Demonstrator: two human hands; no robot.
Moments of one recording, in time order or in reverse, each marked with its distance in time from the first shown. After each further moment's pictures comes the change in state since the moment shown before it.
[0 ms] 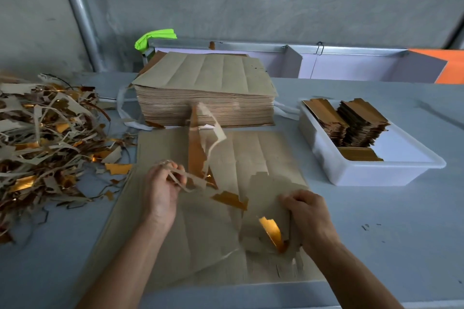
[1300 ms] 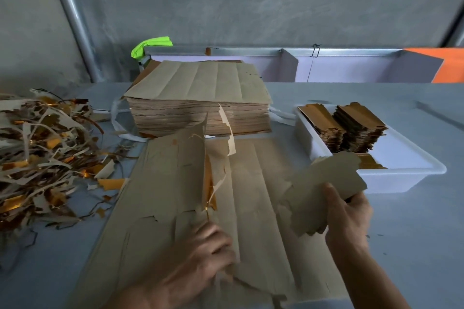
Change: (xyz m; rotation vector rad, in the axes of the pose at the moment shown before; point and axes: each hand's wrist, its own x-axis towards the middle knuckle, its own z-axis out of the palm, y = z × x) left_hand -0.067 0.003 0.002 1.672 -1.229 0.899; right_hand 0.031 -0.003 -0.033 0.437 0.424 -0.147
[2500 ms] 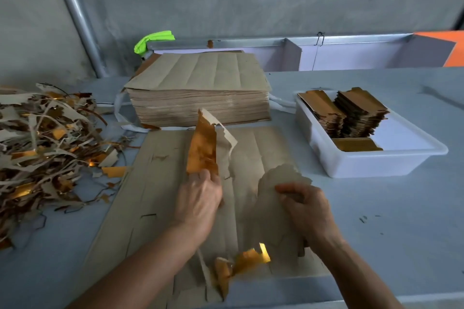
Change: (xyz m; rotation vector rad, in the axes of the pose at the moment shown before) left_hand 0.054 -0.002 0.006 0.355 -0.077 -0.699; right_hand -0.024 0.020 -0.004 -0.587 -0.541 -0.187
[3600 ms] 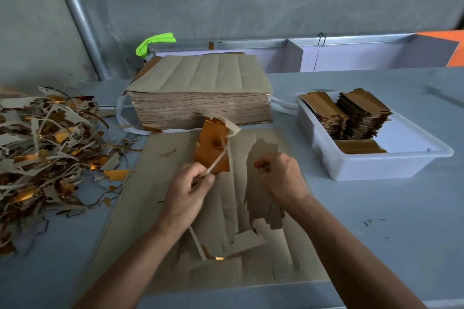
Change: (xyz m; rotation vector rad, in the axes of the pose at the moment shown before) left_hand 0.002 -0.035 0.011 -1.116 0.252 -0.117; right_hand 0.040 -0.062 0.021 -0.333 -0.031 -0.205
